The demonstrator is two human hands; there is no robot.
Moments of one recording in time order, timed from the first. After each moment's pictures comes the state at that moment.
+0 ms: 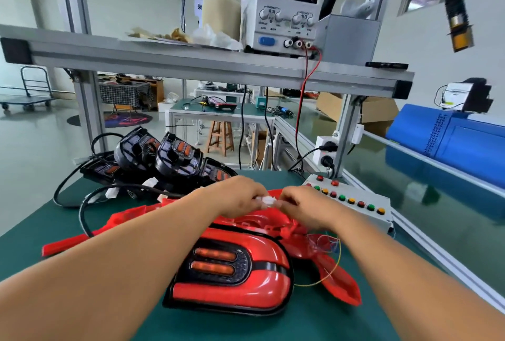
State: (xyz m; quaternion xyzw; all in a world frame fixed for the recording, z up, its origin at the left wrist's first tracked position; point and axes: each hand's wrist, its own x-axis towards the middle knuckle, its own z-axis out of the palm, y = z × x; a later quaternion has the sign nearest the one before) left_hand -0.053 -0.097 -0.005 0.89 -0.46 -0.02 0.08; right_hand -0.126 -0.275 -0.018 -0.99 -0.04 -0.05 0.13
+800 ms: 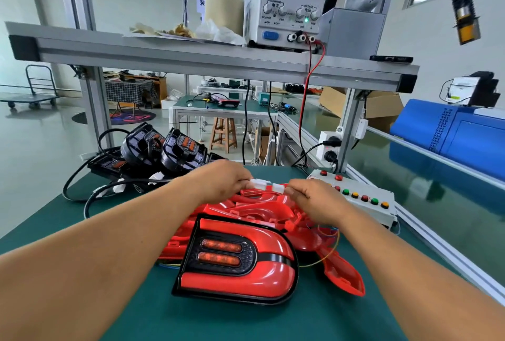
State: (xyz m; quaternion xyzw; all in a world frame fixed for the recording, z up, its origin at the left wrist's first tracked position) left_hand -0.042 -0.058 0.007 0.89 -0.44 0.05 0.06; right_hand -0.129 -0.292 -0.032 -0.98 -0.06 -0.13 0.14
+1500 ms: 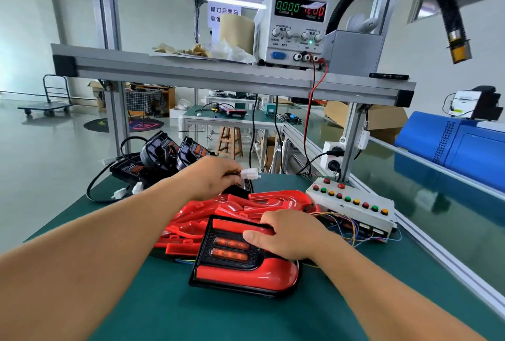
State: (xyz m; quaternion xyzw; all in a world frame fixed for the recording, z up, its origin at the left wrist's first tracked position) left_hand -0.066 -0.018 0.029 0.91 -0.37 0.06 0.16; right_hand -0.171 -0.205 -0.028 -1.00 -0.07 0.01 0.07
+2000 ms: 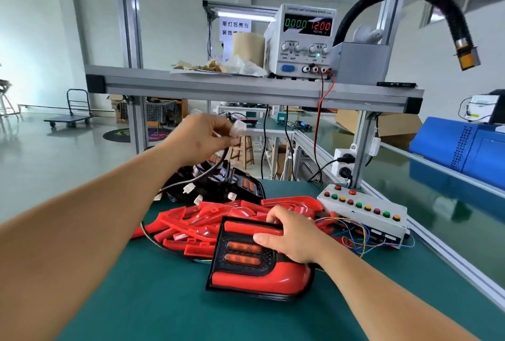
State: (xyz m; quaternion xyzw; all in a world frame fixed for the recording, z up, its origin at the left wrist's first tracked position) left_hand -0.094 0.023 0.100 0.87 -0.31 0.19 0.33; right_hand -0.170 -0.199 -0.036 -0.97 -0.07 -0.03 0.24
